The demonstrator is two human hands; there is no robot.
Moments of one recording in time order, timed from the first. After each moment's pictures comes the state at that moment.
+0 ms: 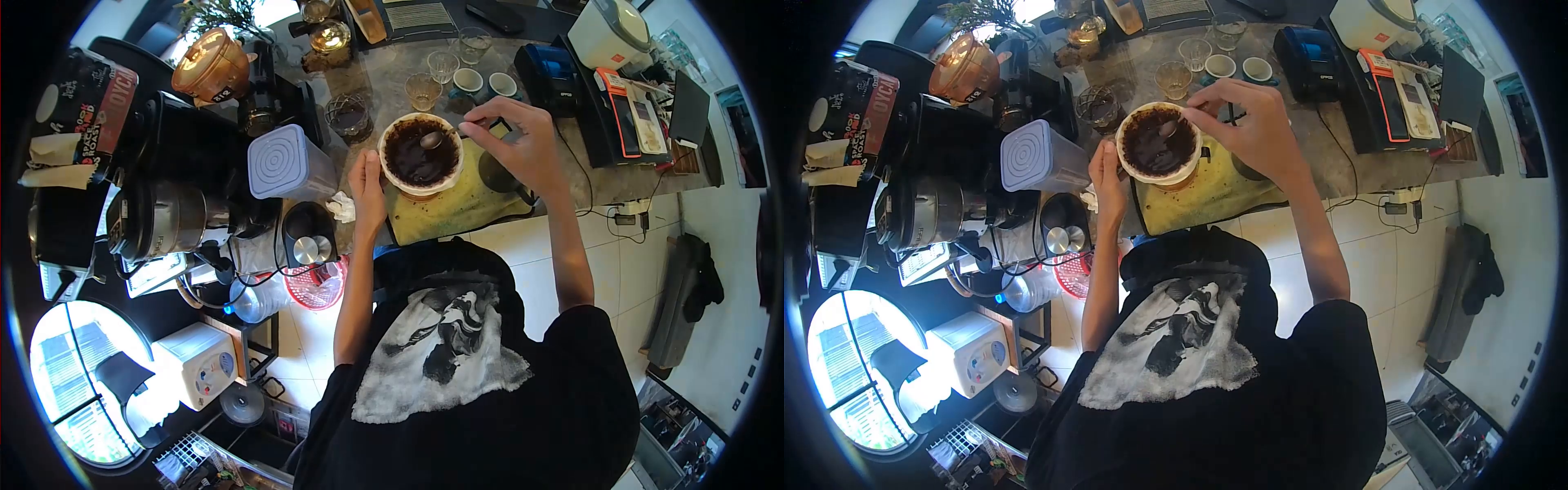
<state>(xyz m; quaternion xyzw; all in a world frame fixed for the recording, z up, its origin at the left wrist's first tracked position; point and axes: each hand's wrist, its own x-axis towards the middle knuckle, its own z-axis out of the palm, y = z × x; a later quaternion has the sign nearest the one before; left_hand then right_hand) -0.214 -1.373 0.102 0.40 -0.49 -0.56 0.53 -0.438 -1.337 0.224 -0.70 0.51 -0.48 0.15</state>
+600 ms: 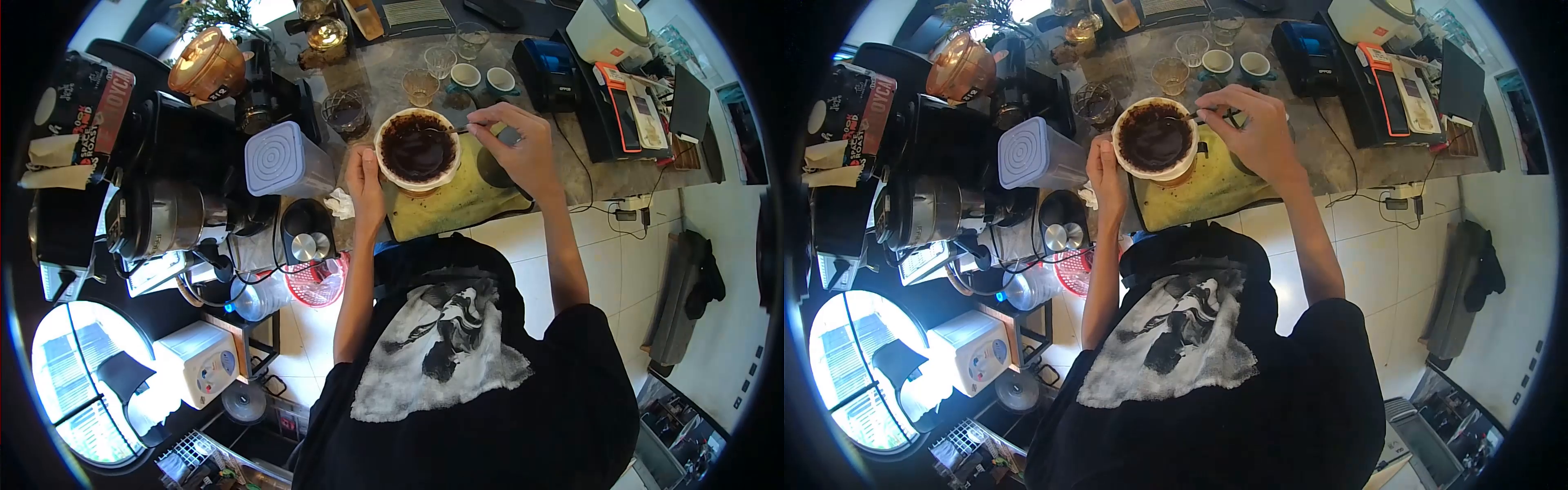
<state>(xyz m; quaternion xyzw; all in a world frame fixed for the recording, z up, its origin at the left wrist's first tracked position) -0.214 -1.373 0.092 0.38 -0.56 -0.48 0.56 -0.443 -1.326 0.201 -0.67 0.55 -0.47 0.14</state>
